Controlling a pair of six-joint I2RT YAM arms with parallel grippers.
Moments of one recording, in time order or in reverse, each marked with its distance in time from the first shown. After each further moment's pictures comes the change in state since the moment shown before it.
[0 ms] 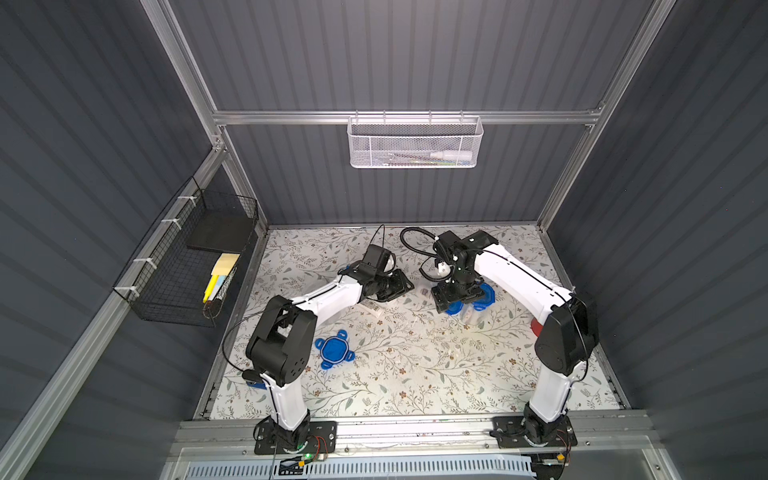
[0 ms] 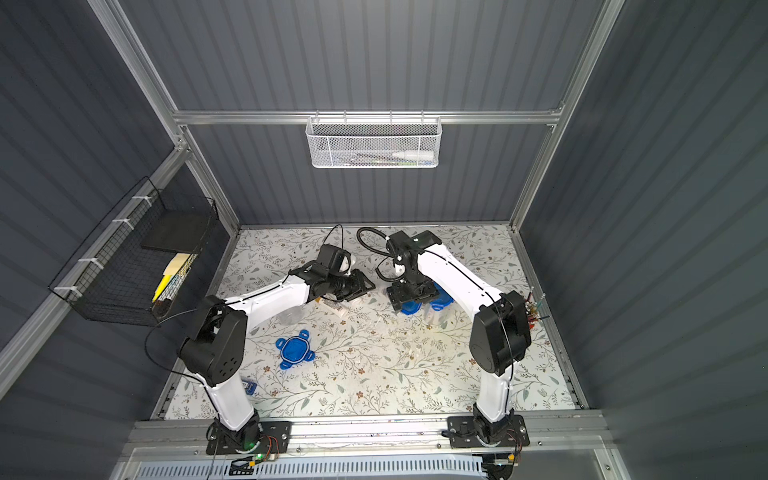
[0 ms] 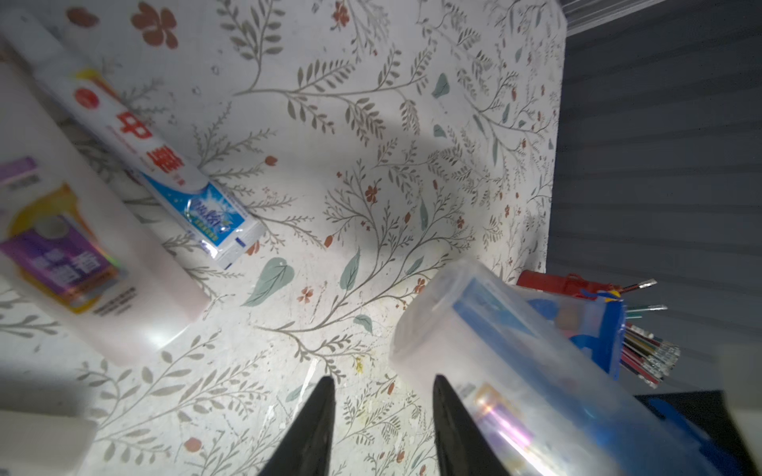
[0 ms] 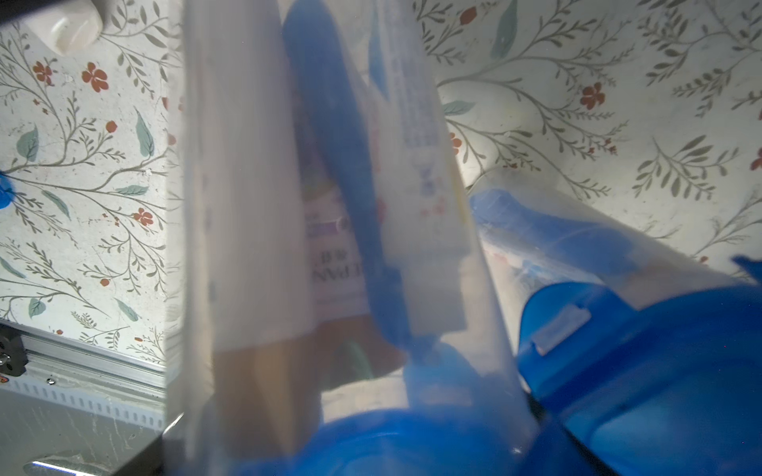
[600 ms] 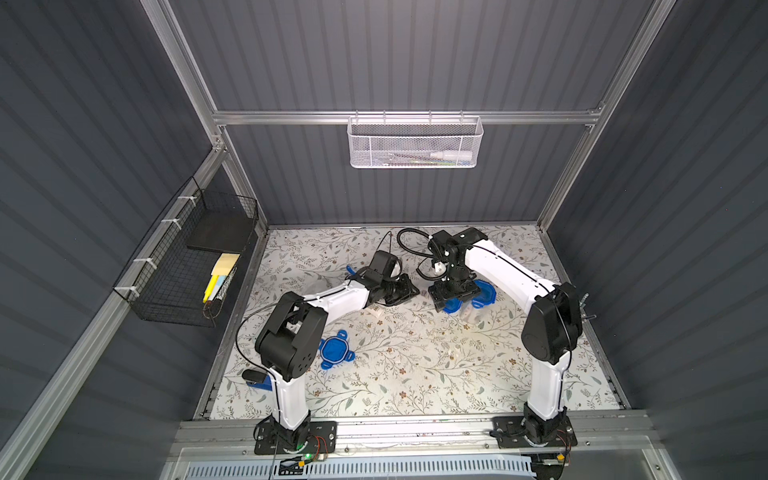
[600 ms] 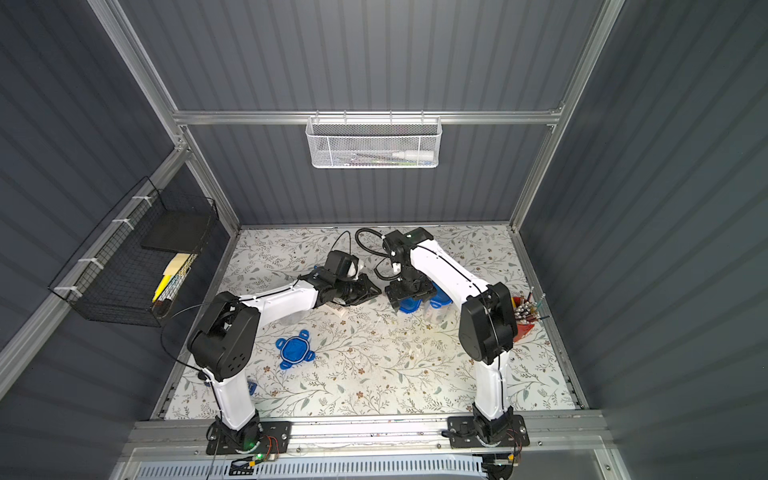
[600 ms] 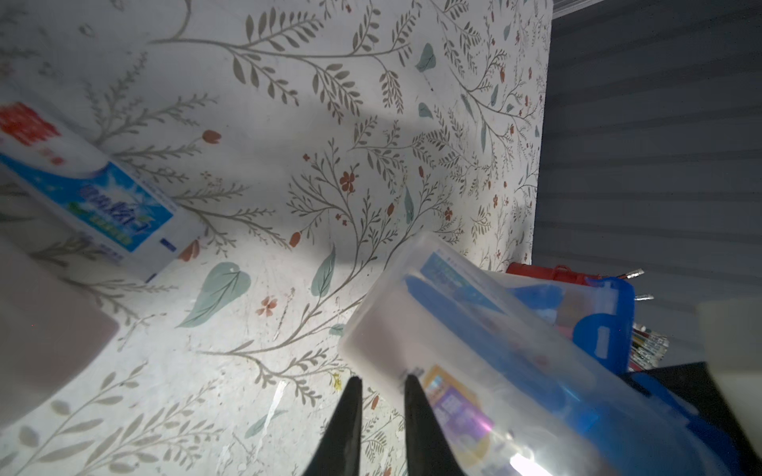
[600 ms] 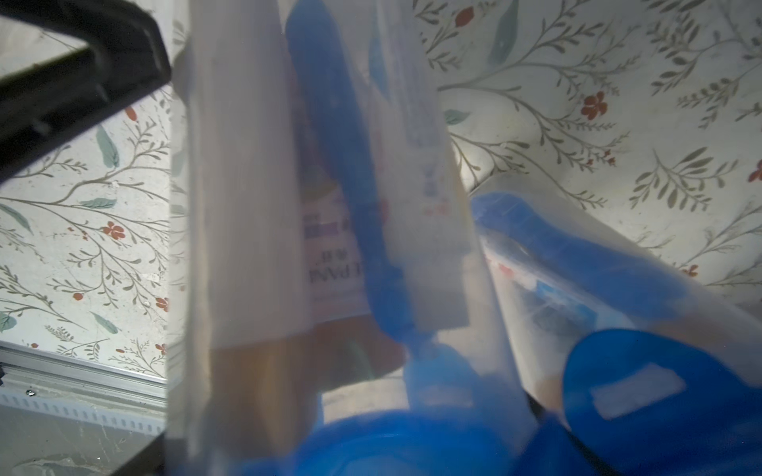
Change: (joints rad) left arm -0.047 0.096 -0.035 0.146 0.056 -0.059; right arm -0.003 0.117 0.084 -0.052 0.020 -0.009
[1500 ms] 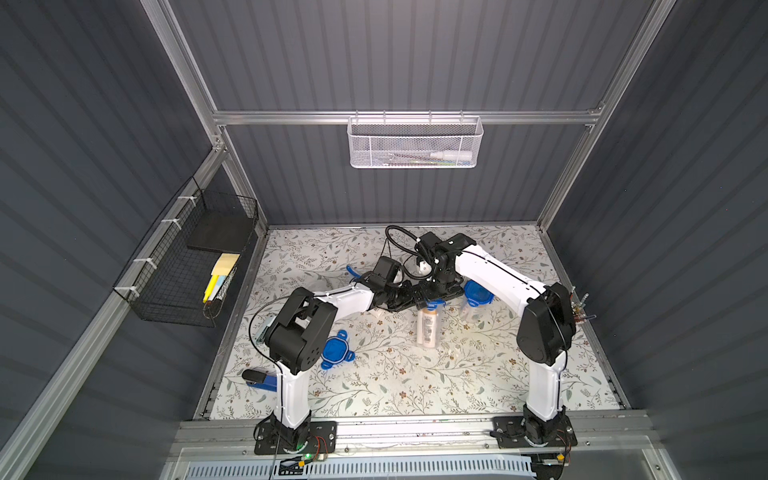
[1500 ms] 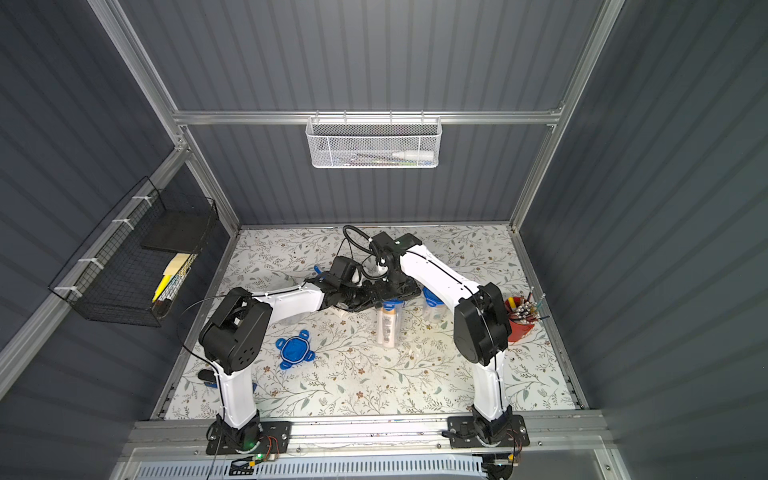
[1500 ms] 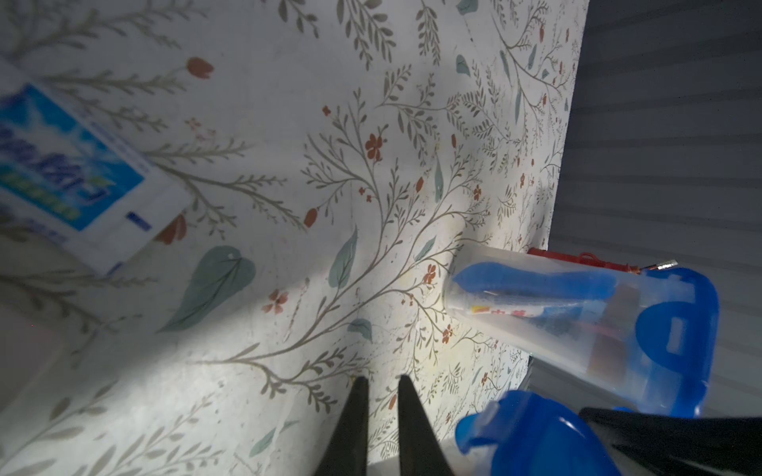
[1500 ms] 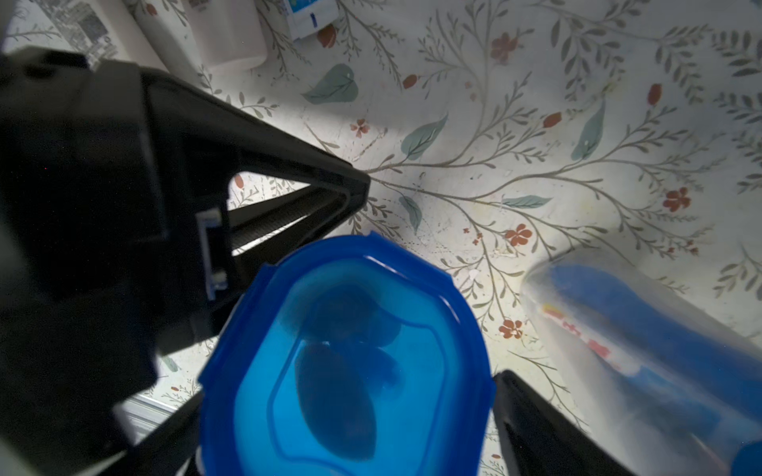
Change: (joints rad) left arm -0.009 0.053 -0.007 0.008 0.032 -0.010; right arm 0.077 -0.002 -0.037 0.200 -0.050 0.060
